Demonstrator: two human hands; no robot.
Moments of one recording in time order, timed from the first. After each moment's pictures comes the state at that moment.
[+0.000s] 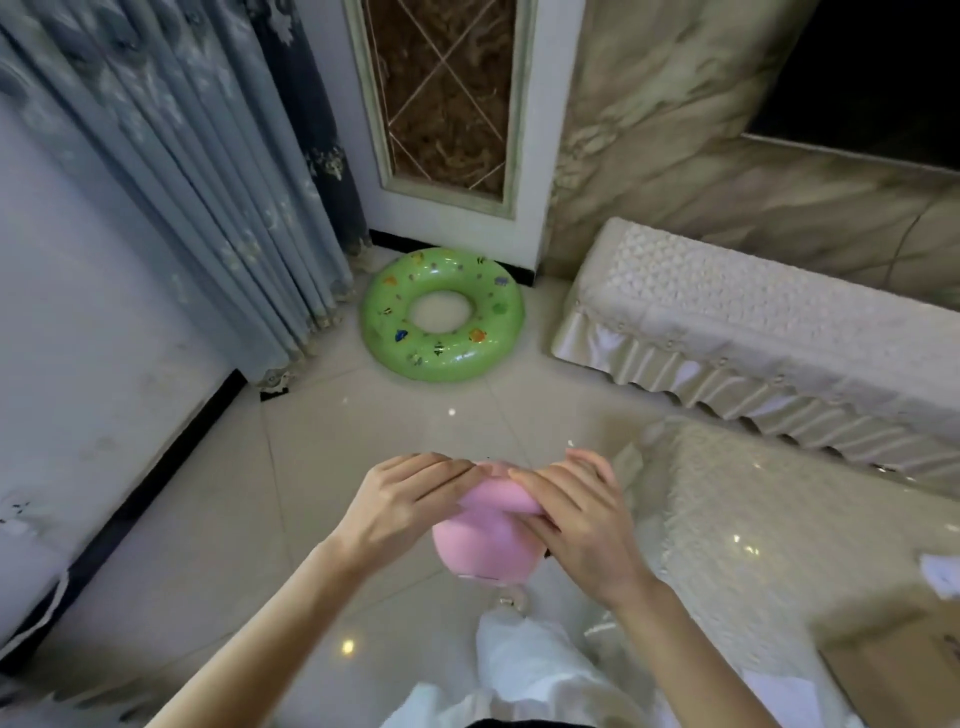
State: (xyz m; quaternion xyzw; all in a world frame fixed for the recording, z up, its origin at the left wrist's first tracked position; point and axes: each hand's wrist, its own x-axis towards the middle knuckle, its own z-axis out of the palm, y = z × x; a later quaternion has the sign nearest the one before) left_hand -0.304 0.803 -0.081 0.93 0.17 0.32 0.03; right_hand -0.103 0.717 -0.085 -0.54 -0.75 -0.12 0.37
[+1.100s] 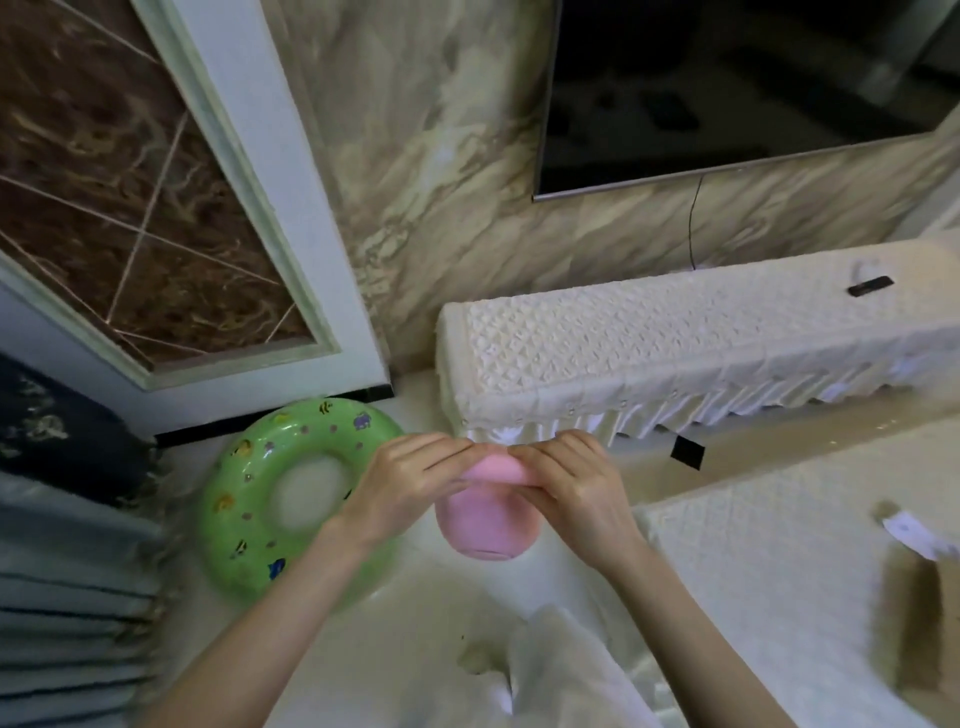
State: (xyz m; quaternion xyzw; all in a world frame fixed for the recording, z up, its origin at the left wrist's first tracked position) left_hand -0.004 1.236 -0.066 0.93 -0.12 0.33 0.09; right_hand 0.113 1.050 -0.079 -0.75 -0.55 -0.19 0.32
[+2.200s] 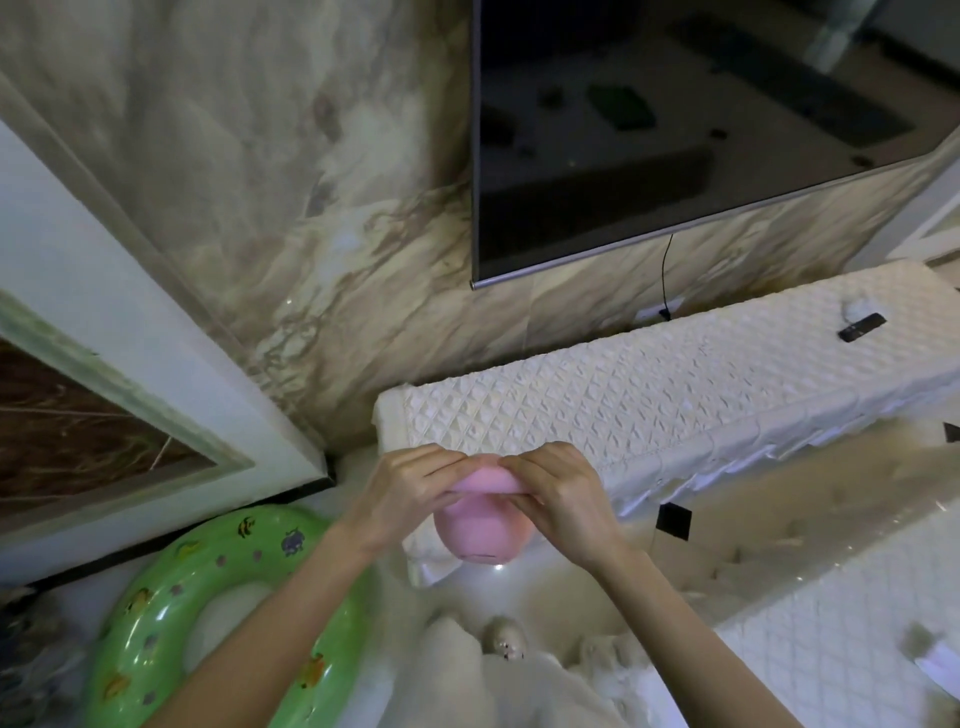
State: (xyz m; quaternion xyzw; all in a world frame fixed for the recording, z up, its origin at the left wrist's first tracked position) left_hand 0.349 1.391 -0.110 0.94 -0.16 0.27 0.17; right_hand 0.445 1.195 -0.110 -0.81 -0.49 -0.09 0.30
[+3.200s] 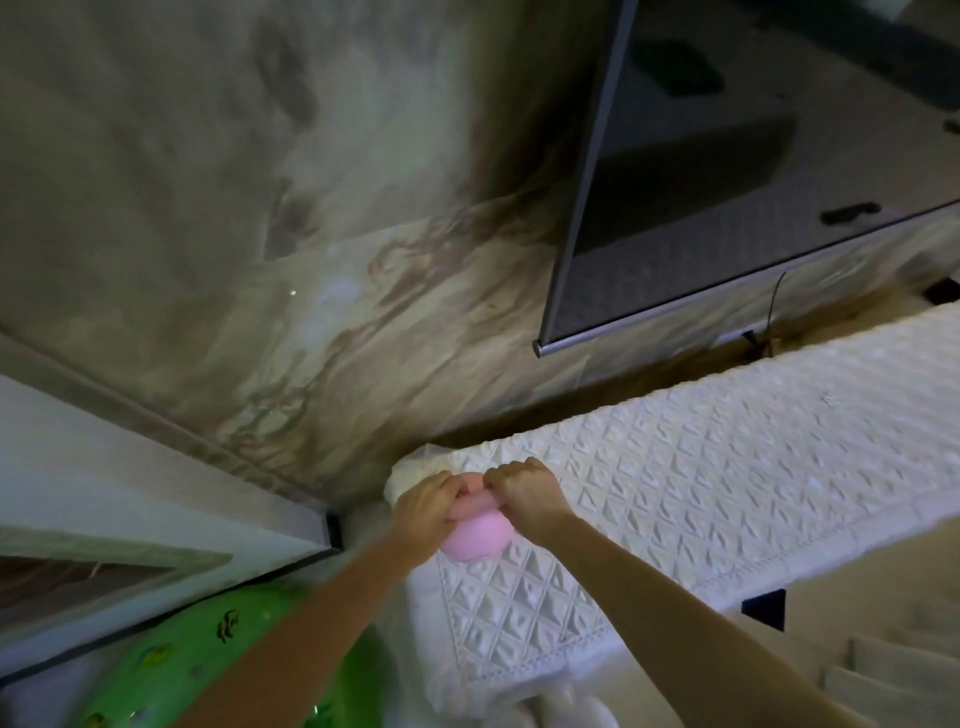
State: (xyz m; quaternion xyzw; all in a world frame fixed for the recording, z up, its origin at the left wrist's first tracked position) left_hand 0.529 1.573 -0.337 0.97 0.10 -0.04 0.20; right_hand 0.636 1.436 -0.328 -0.85 -0.50 0.15 0.03
